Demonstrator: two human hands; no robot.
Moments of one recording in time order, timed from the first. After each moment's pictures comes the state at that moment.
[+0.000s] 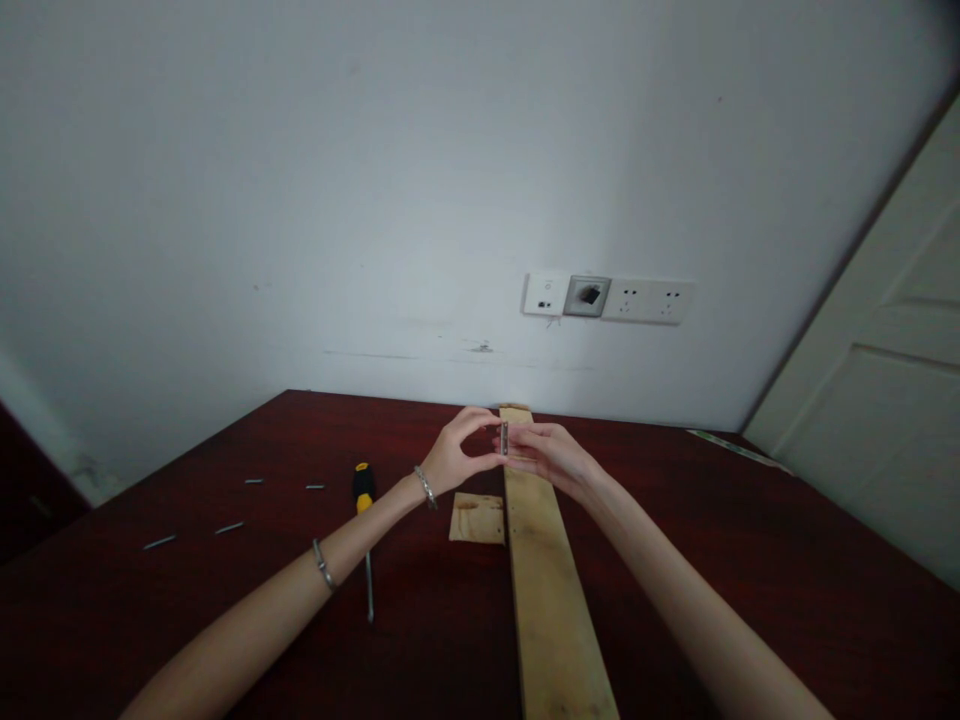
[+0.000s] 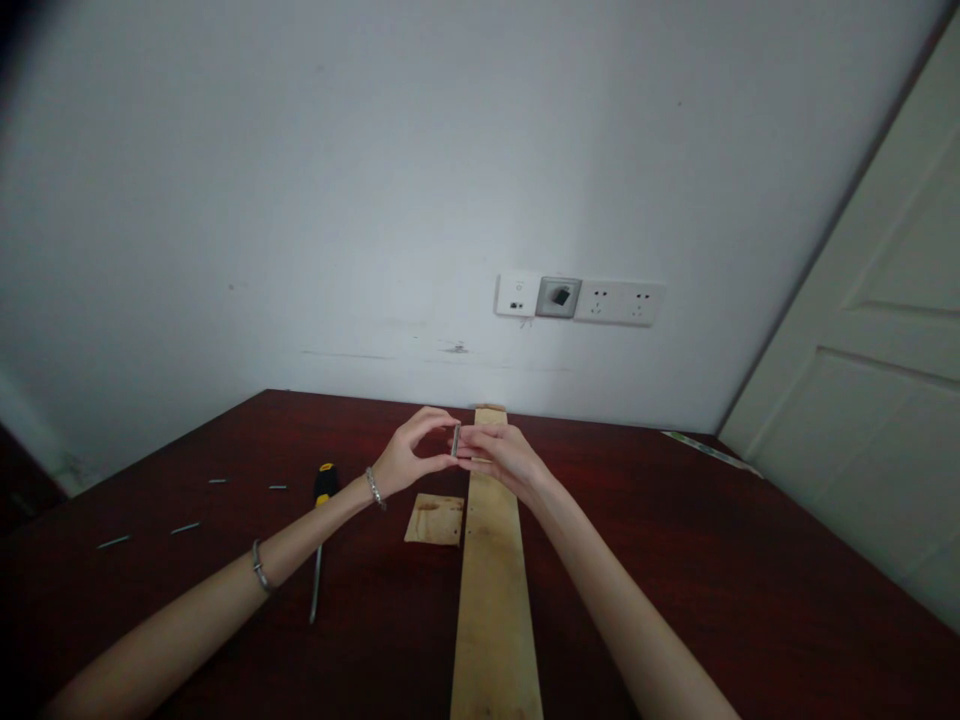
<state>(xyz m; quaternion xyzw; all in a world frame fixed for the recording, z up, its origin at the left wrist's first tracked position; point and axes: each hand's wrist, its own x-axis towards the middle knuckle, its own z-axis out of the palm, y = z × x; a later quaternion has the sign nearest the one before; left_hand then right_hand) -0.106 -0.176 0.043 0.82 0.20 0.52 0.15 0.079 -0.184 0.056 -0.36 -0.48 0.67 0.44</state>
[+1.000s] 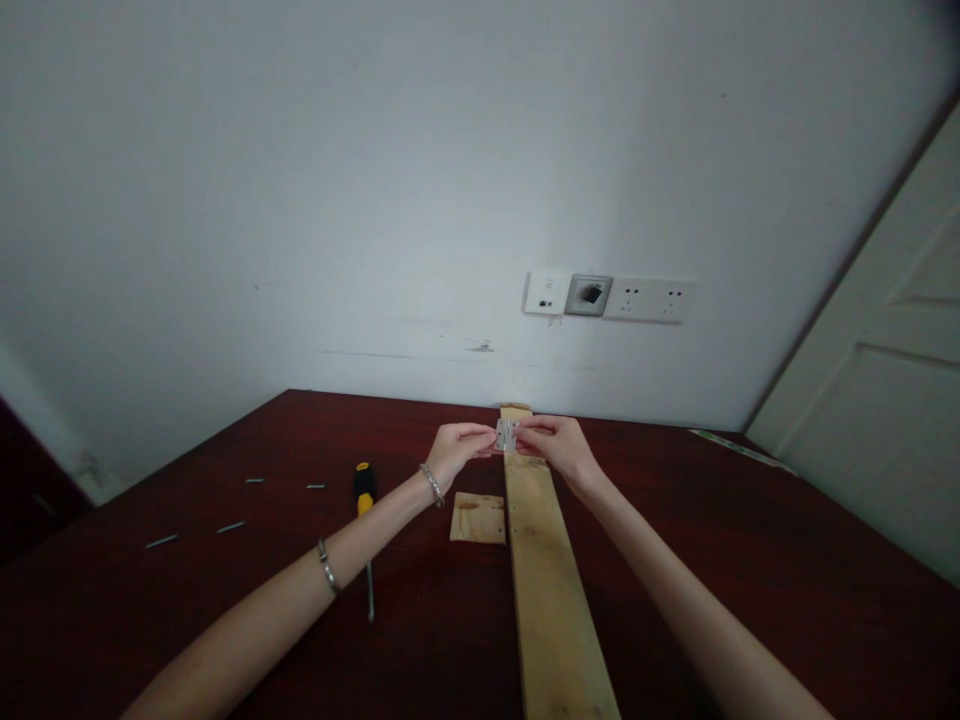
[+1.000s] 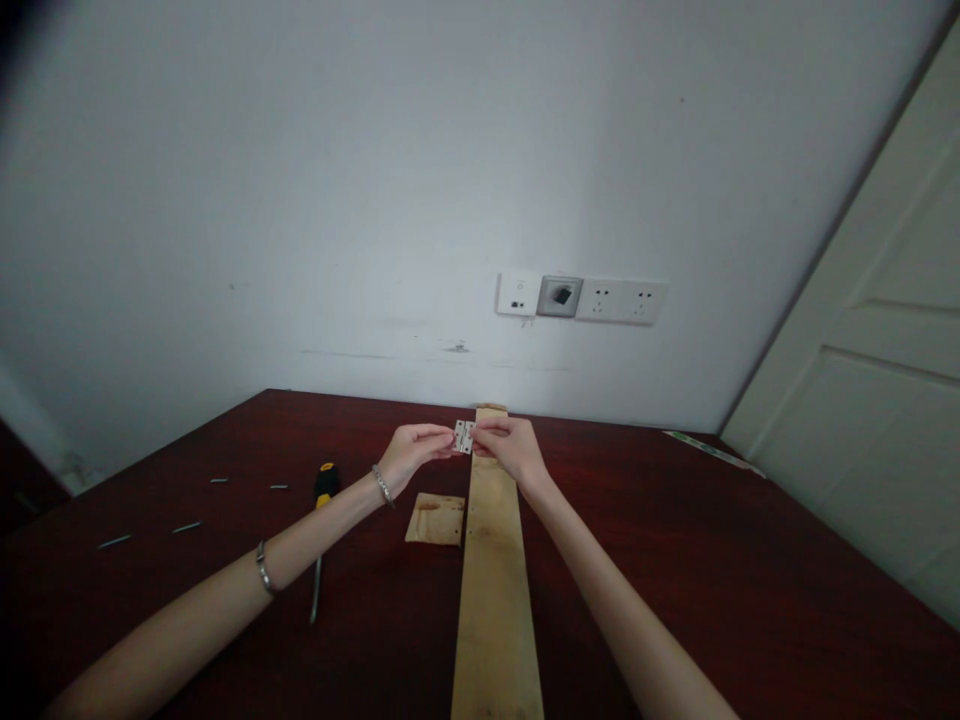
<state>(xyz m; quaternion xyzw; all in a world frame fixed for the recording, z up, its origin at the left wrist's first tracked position) -0.092 -0.167 0.025 0.51 0.36 0.53 0.57 0.078 -0.173 0.052 -0.44 -0.50 0.51 0.54</state>
